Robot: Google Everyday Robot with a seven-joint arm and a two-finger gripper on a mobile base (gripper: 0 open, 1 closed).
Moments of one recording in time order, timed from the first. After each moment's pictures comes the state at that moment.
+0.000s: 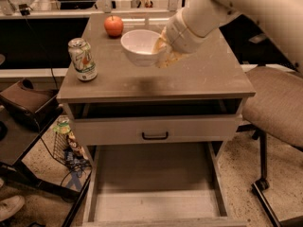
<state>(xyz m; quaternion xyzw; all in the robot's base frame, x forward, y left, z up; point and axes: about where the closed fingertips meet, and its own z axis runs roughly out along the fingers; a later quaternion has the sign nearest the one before) 0.615 -0.036 0.911 -0.90 0.30 -0.07 0.30</state>
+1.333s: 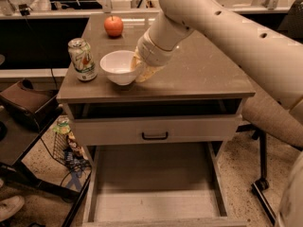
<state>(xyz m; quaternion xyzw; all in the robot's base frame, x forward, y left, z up) 0.629 0.027 0.848 -0.94 0.23 -0.04 0.26</state>
